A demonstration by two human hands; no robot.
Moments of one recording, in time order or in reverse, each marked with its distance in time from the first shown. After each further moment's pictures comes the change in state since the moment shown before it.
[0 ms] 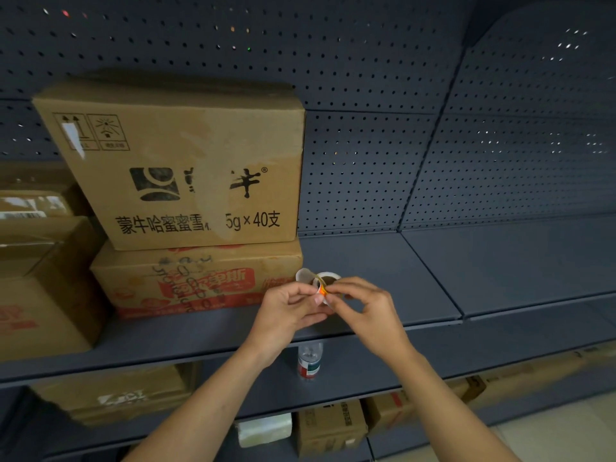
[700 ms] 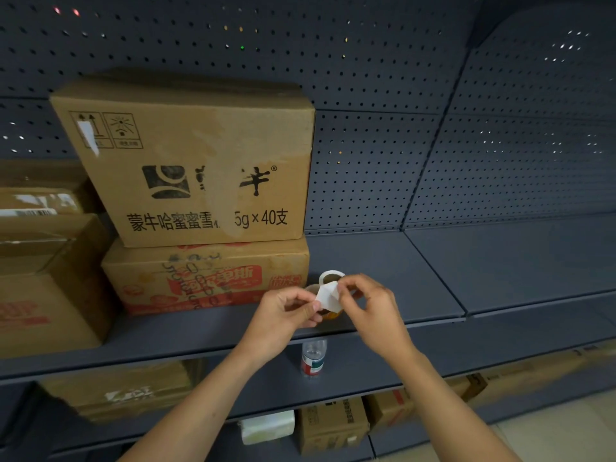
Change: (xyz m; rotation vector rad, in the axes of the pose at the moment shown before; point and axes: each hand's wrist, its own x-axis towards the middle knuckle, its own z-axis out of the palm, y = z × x) left_hand -0.015 0.006 -0.018 0.270 -0.006 0.044; right_hand -0.003 -0.014 0.007 -0.060 0.040 0.084
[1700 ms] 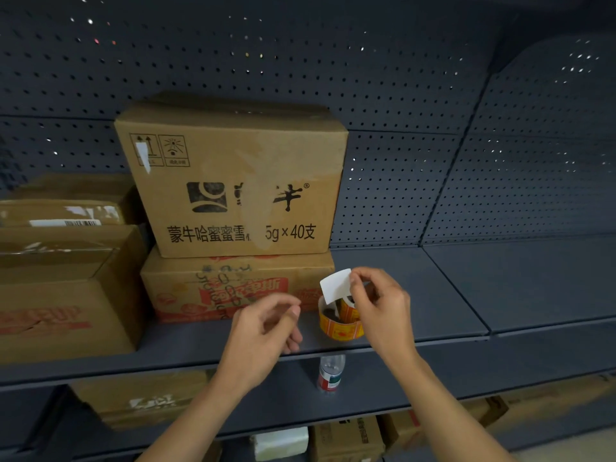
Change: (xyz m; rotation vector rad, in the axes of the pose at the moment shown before) left_hand -0.050 0.032 -0.047 0.187 0.214 0.164; right_hand 0.016 -0.044 0.026 0.017 0.265 -0.003
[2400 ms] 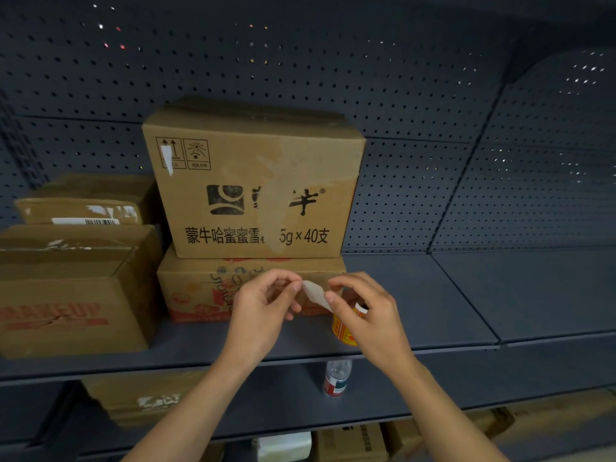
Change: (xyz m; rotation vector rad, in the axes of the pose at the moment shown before) left_hand 0.024 0.018 -0.013 -0.043 0.157 0.074; right_hand -0.006 -0.027 0.010 0.124 -0.251 -0.173
